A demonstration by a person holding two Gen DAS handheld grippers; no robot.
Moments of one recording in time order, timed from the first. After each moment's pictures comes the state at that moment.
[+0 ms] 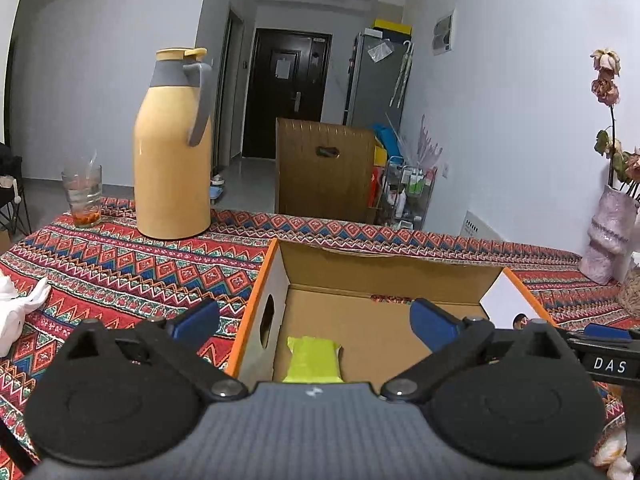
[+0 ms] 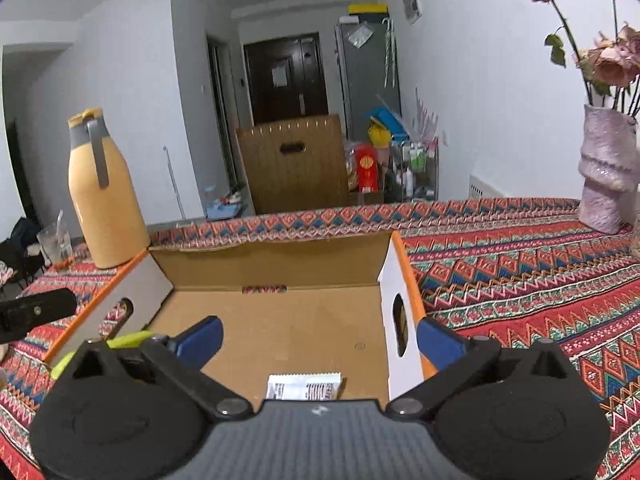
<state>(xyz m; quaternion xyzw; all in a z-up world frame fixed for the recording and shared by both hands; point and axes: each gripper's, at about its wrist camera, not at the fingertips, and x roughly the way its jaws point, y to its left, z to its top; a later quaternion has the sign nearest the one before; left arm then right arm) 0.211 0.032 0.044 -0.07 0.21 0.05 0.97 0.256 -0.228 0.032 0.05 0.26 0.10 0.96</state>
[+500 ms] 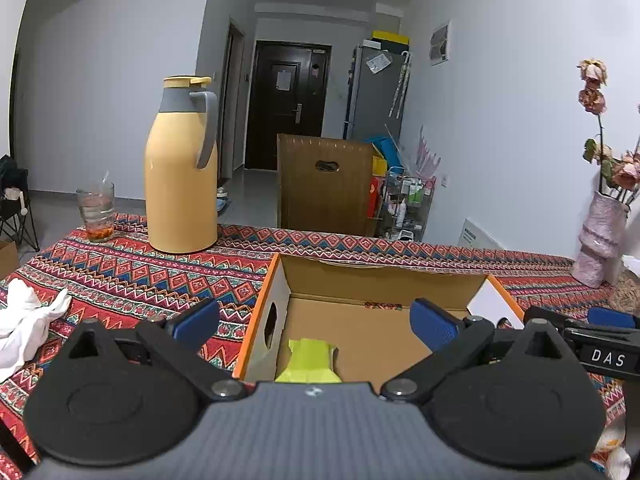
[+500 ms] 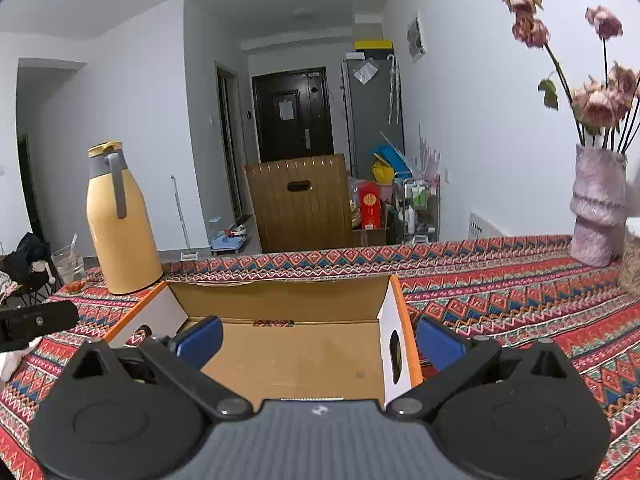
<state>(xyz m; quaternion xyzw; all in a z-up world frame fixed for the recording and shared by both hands) 0.172 0.021 0.068 -0.06 0.20 0.05 0.98 0.222 -0.236 0.062 0.04 0.20 0.11 0.97</state>
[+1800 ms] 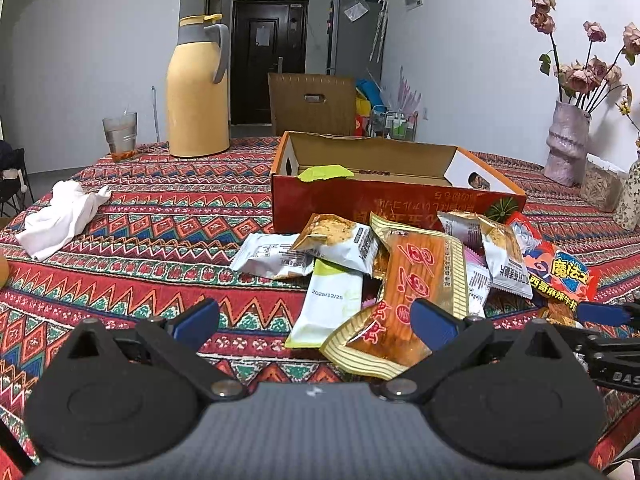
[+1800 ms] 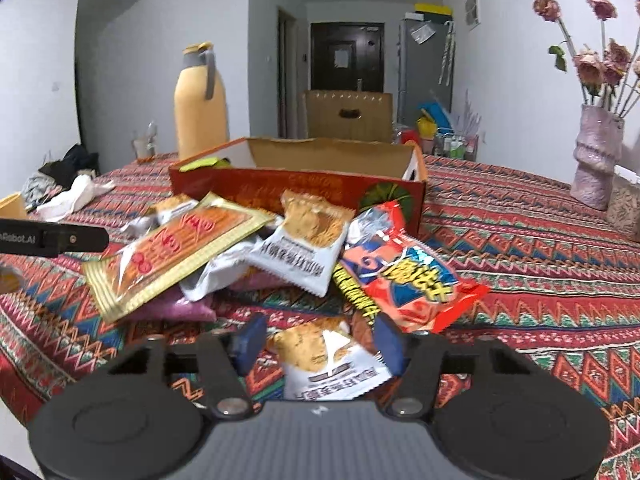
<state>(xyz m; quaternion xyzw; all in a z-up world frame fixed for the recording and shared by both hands) 0.021 0.027 -0.005 -0.03 0.27 0.02 0.96 0.029 -0.255 -0.015 -0.03 0.28 0.18 0.94</state>
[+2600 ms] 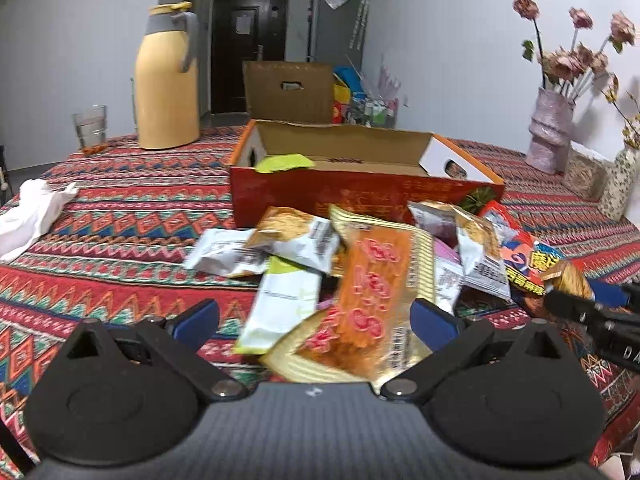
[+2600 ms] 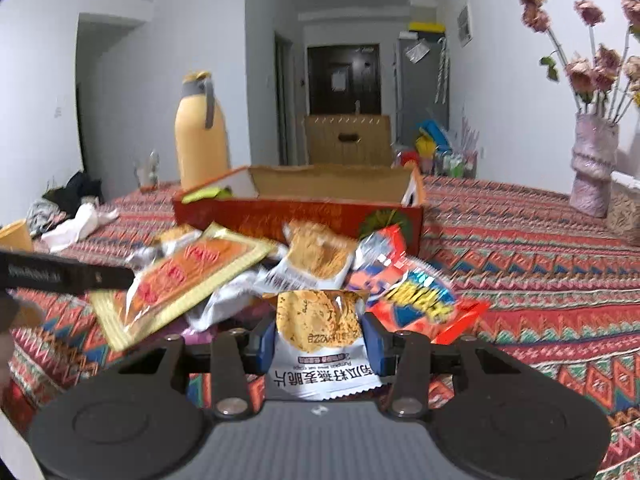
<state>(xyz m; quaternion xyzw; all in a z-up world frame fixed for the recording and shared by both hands) 0.045 -0.003 -0.010 -0.02 0.29 -0.01 0.96 0.025 -0.265 -0.004 0.00 0.24 0.18 0.96</state>
